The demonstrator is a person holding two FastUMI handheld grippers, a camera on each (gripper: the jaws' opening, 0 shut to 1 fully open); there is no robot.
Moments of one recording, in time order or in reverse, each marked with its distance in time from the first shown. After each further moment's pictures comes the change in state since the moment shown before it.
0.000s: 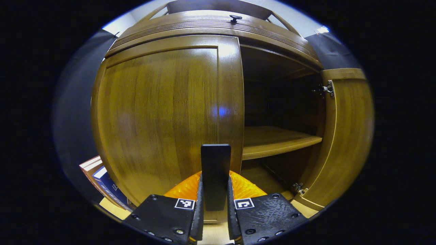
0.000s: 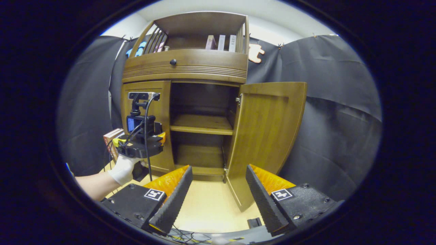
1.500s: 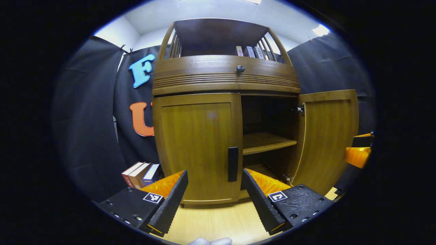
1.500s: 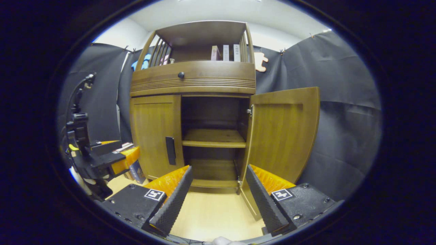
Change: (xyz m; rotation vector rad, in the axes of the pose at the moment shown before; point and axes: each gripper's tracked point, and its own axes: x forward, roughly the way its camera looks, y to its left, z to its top) left arm -0.166 0.037 0.059 0.062 -0.053 0.039; right arm 0.019 0.025 0.022 0.044 -0.120 0.079
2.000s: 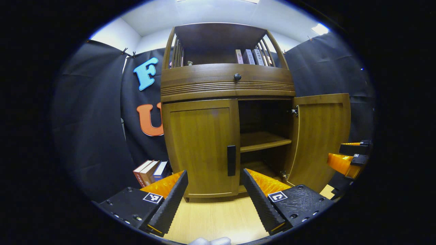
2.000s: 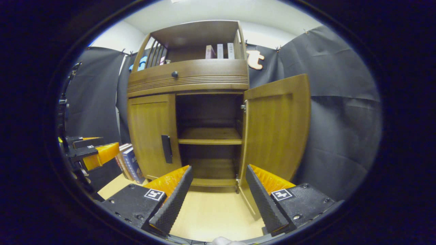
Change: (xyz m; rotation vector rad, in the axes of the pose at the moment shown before) left arm -0.081 0.005 0.007 0.016 0.047 0.039; right arm 0.001 -0.004 -0.026 0.033 0.007 0.036
